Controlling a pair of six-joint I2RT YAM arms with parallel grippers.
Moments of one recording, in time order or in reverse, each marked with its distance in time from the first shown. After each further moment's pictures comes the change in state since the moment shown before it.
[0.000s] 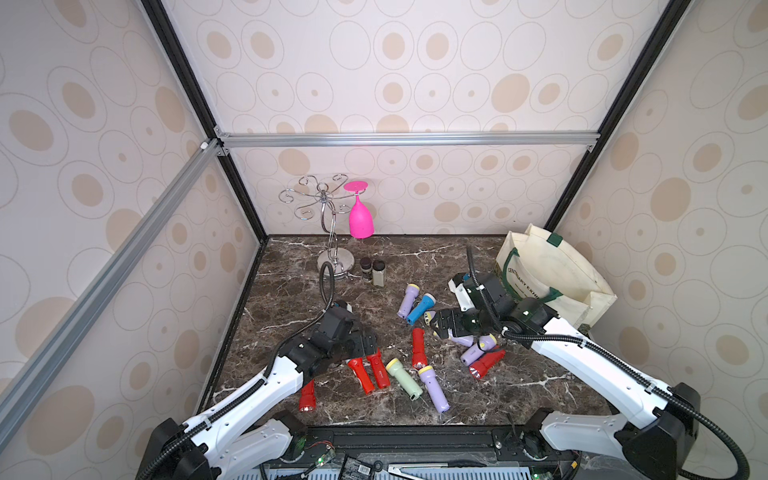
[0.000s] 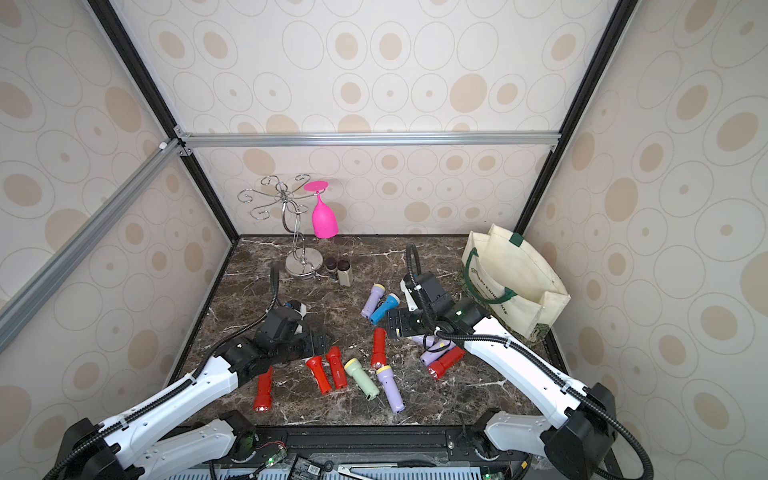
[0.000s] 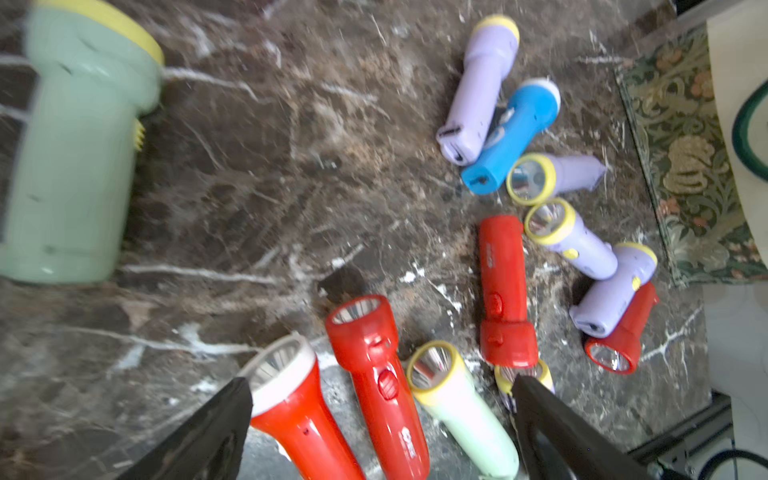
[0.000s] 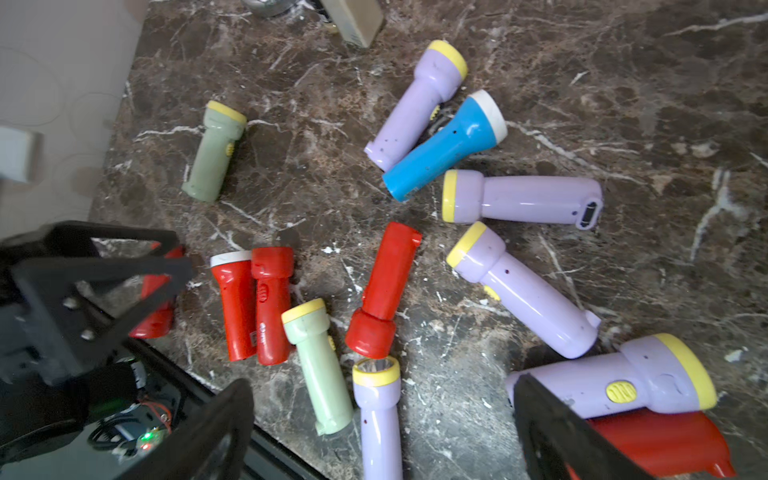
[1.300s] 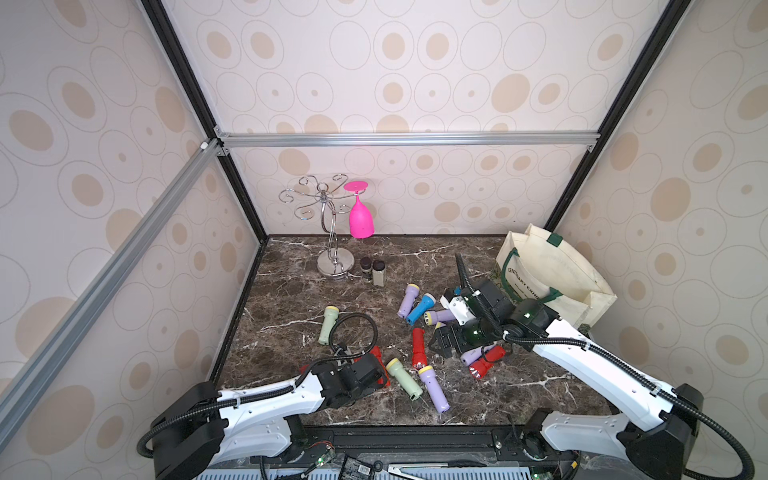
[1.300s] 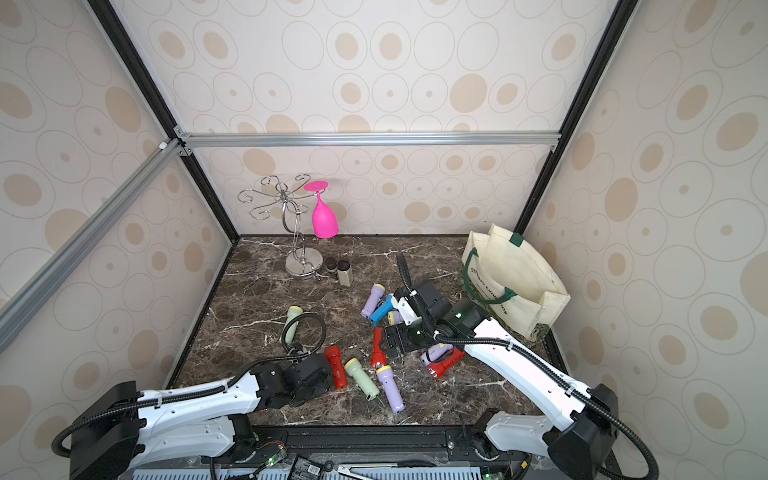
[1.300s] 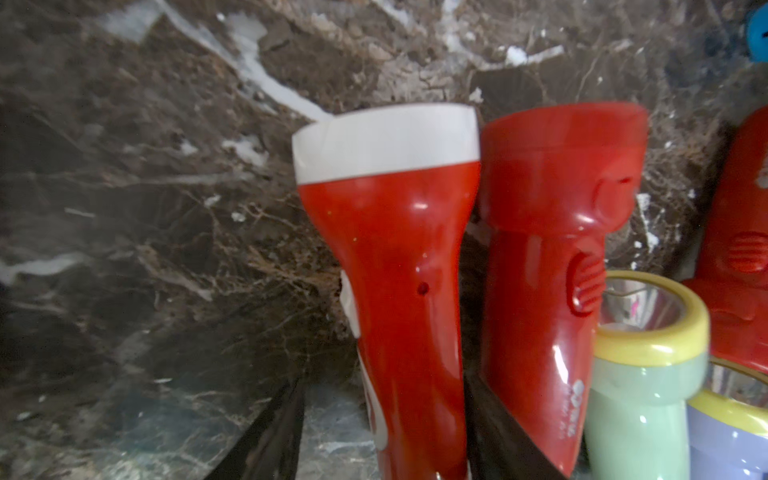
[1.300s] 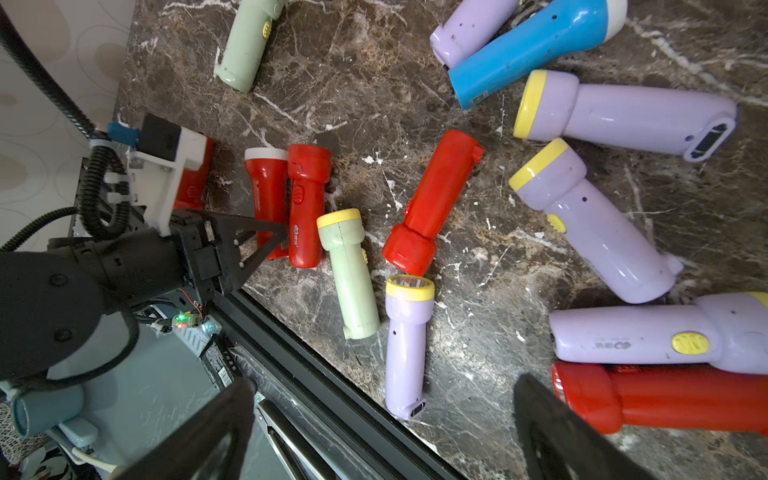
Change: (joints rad) left arm -0.362 0.136 -0.166 -0.037 -0.236 -0.587; right arm 0.049 -0.021 0.000 -0.146 -0.129 -0.056
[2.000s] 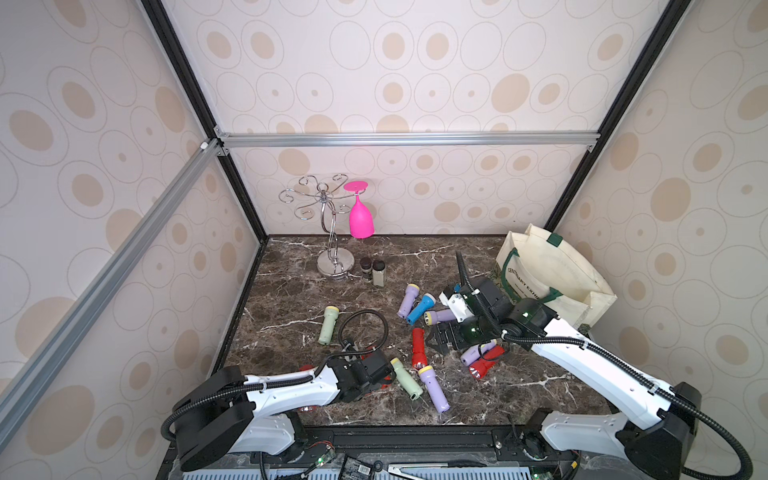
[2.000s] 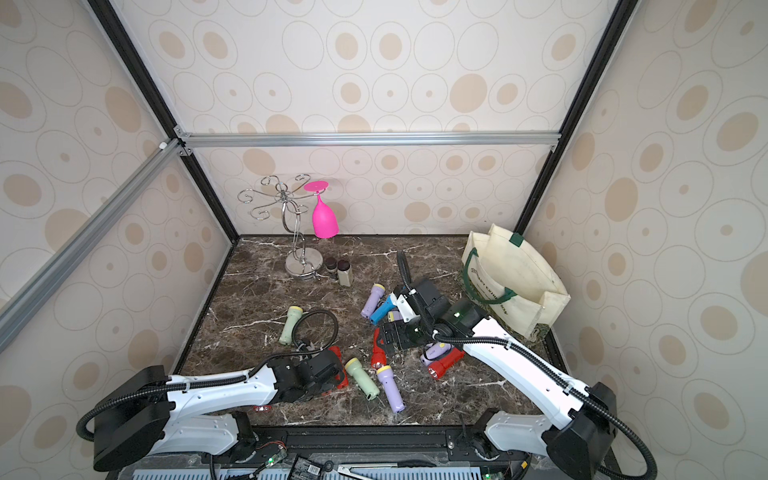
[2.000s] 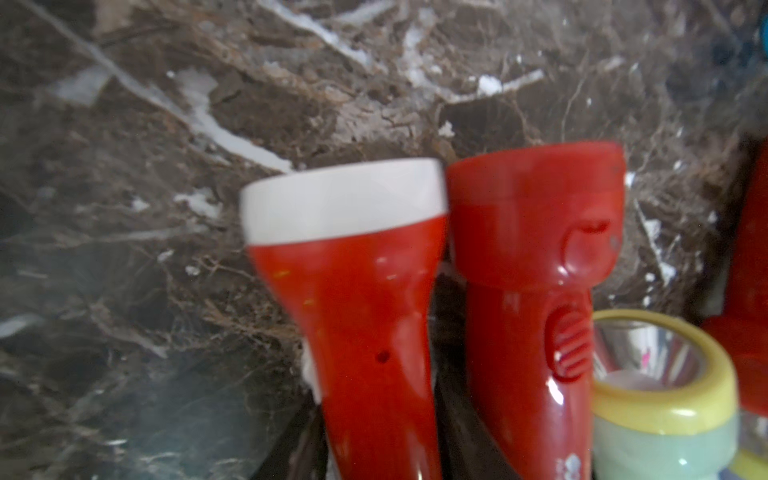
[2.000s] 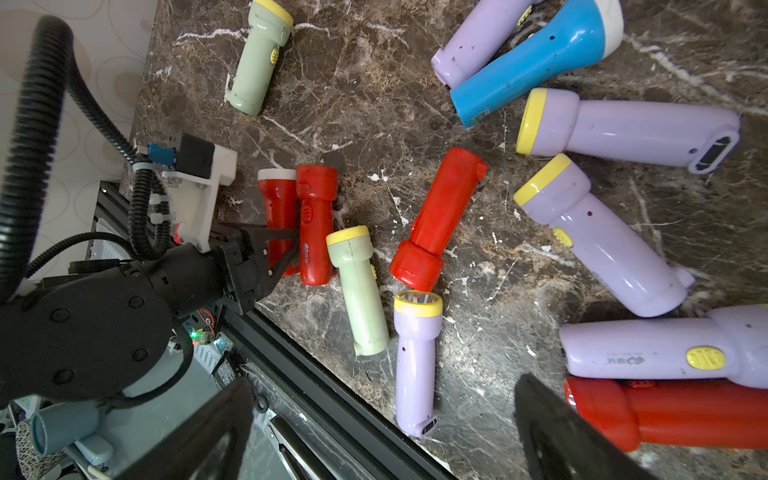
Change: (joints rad) left arm -0.001 0.139 0.055 0.043 -0.047 0.047; right arm 0.000 0.008 0.000 0.035 0.003 0.040
